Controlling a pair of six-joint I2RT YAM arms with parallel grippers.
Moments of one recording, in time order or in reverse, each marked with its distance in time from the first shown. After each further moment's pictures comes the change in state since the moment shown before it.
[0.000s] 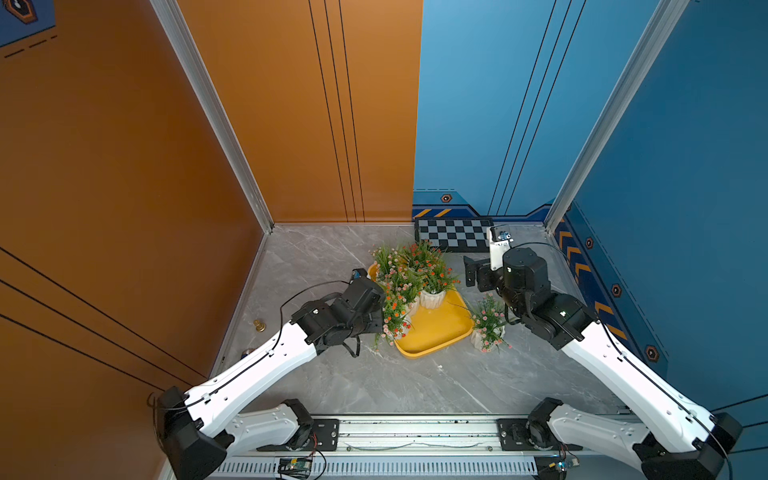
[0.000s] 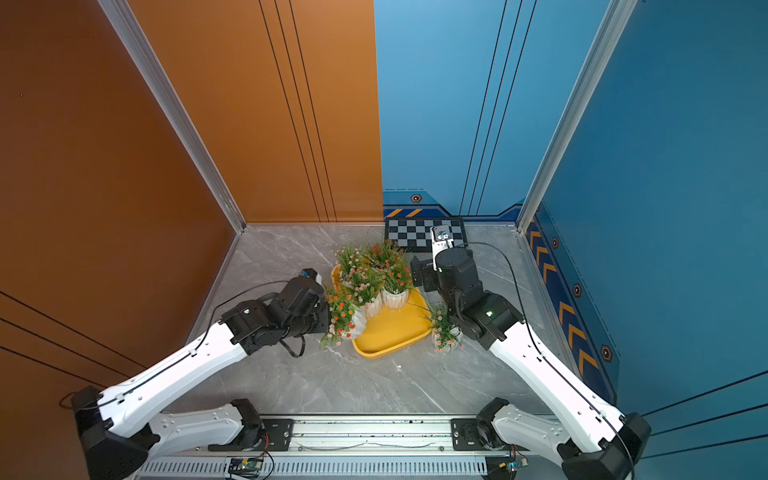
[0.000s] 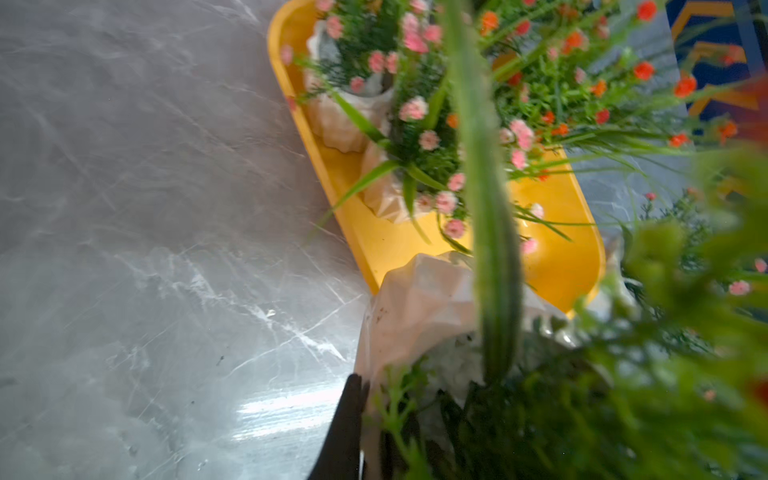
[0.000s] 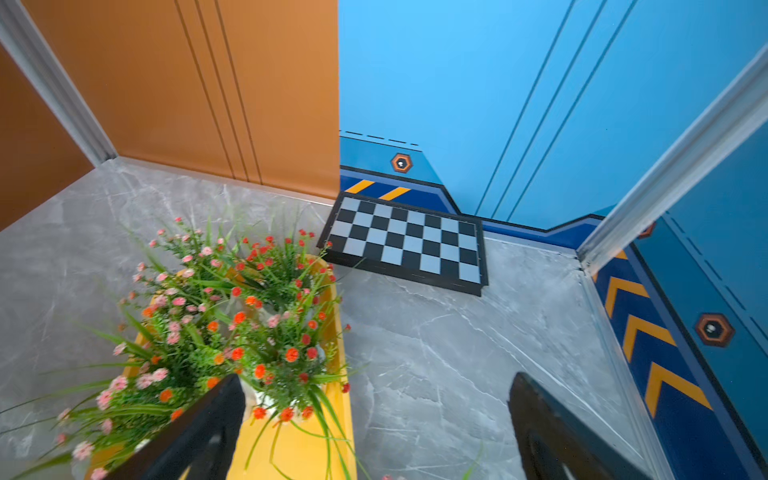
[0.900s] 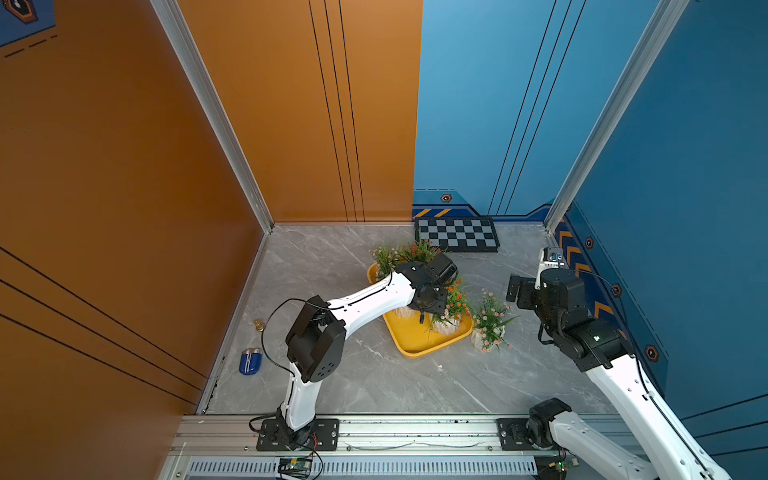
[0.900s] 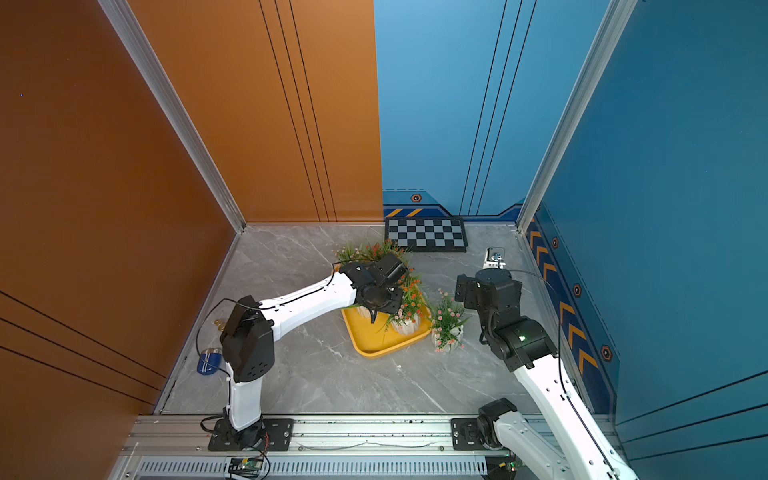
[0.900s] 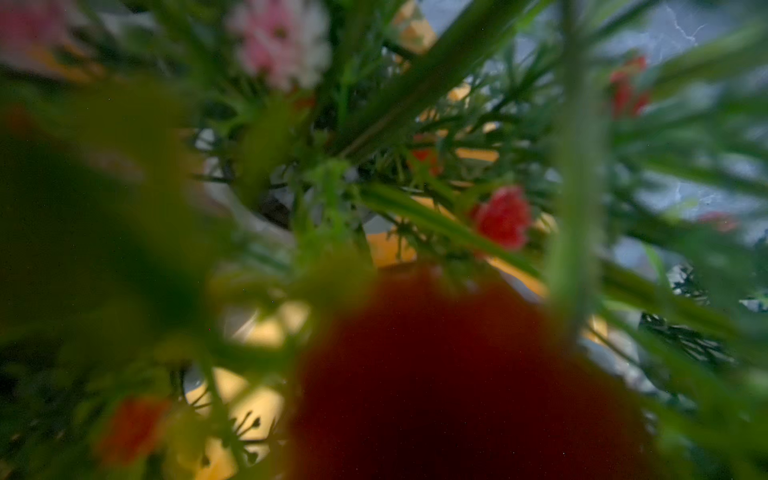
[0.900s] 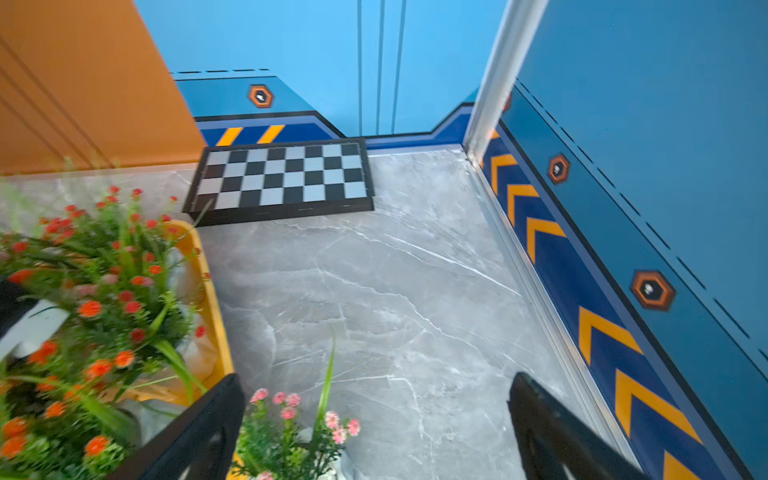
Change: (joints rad) left arm -0.042 0.791 0.589 0.008 0.143 0.163; right arm -0.303 -0.208 -0.172 -0.203 -0.001 0.159
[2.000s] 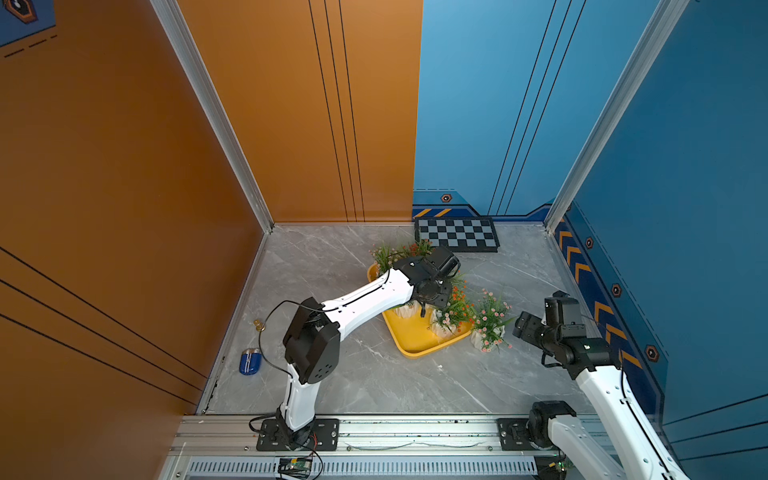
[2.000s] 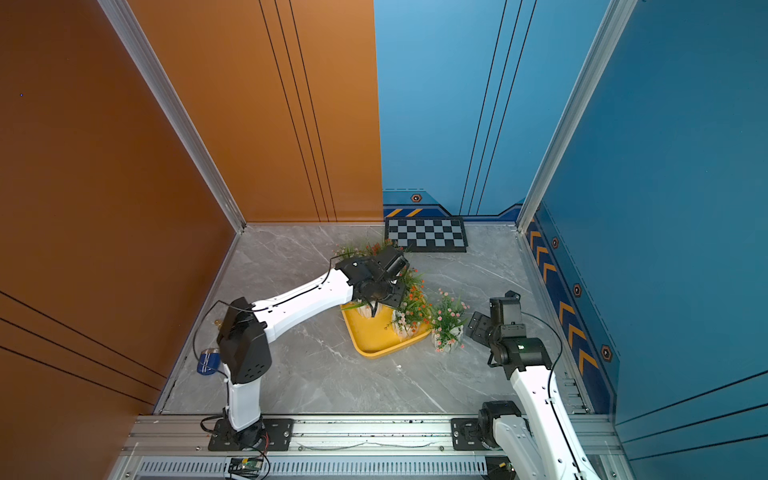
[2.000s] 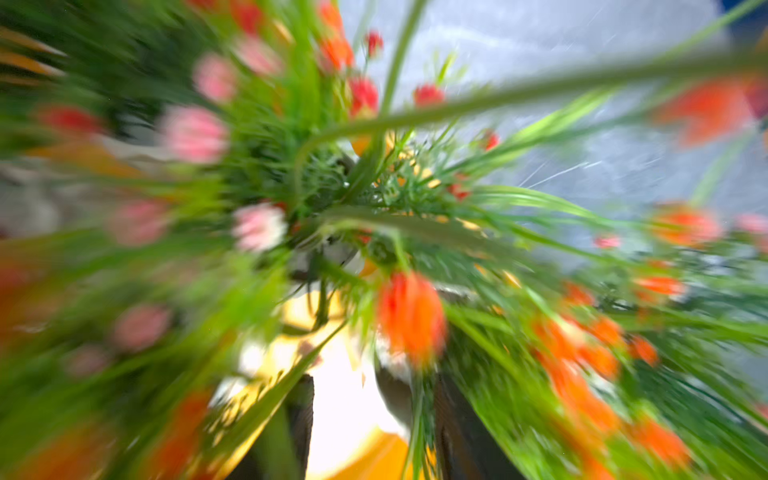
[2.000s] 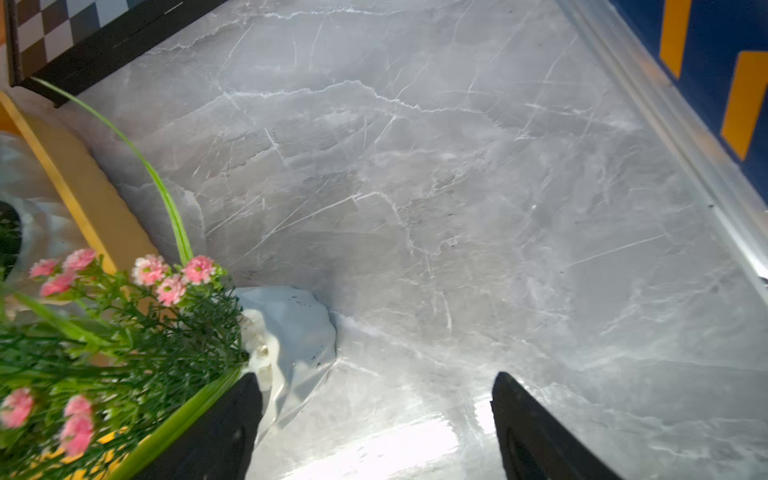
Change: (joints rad) left arm -0.007 -0.094 0.019 0.019 -0.046 0.106; right arm -0.250 -0.076 -0.300 -0.144 -0.349 0.224
